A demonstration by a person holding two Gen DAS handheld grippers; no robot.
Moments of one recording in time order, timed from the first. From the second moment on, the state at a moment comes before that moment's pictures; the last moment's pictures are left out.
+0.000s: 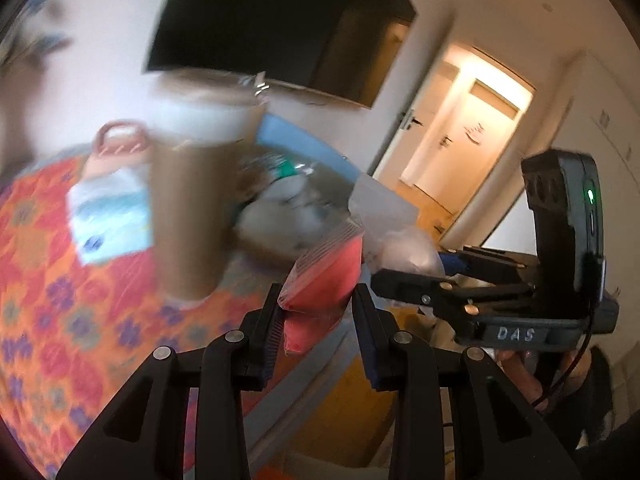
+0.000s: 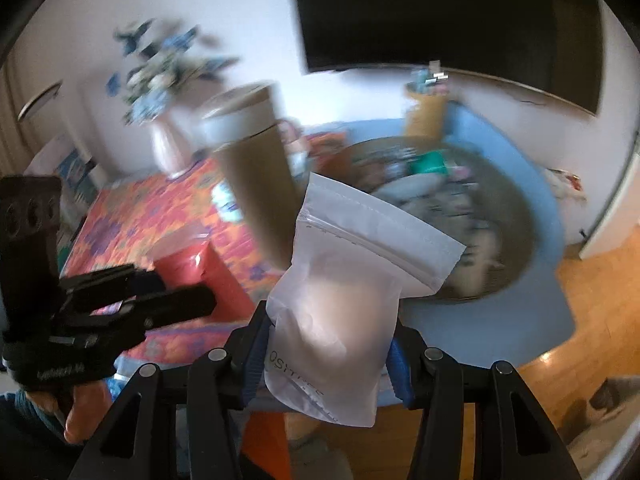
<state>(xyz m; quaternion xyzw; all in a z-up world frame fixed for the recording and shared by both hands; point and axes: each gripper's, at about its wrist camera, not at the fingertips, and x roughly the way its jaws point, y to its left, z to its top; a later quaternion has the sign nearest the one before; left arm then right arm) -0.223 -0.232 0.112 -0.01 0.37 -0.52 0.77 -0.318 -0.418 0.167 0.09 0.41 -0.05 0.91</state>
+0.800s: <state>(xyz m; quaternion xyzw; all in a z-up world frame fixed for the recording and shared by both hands) -0.171 -0.425 0.121 0.13 0.28 -0.29 0.91 -0.161 -0.616 0.137 0.20 0.43 -0.11 0.88</state>
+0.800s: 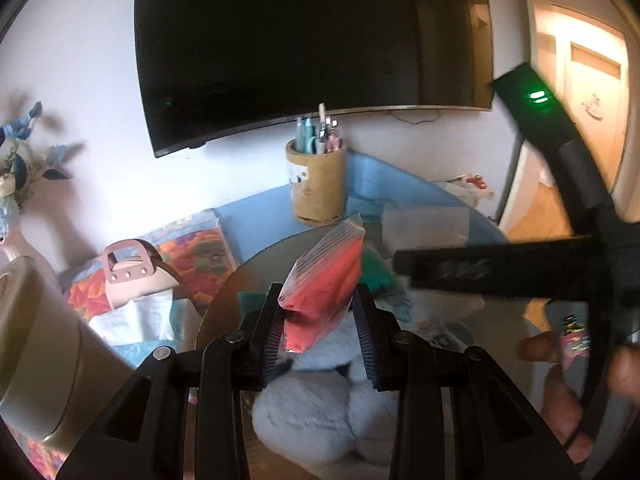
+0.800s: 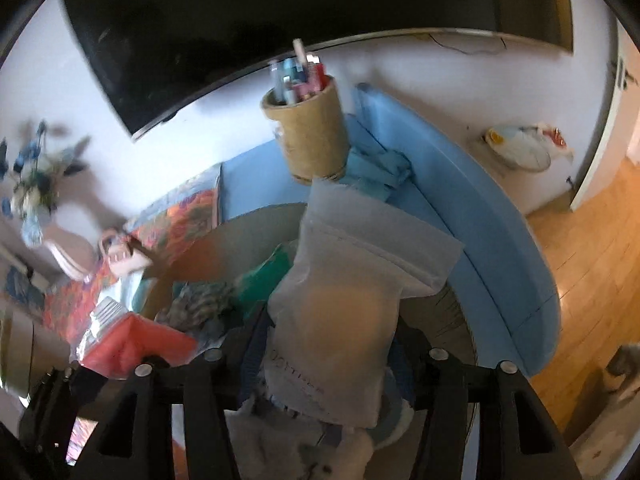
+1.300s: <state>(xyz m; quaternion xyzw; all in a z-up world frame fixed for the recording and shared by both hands) -0.164 -0.449 0.109 0.15 0.27 -0.26 0.91 -0.187 -0.642 0.129 0.28 0.42 -0.10 0.86</state>
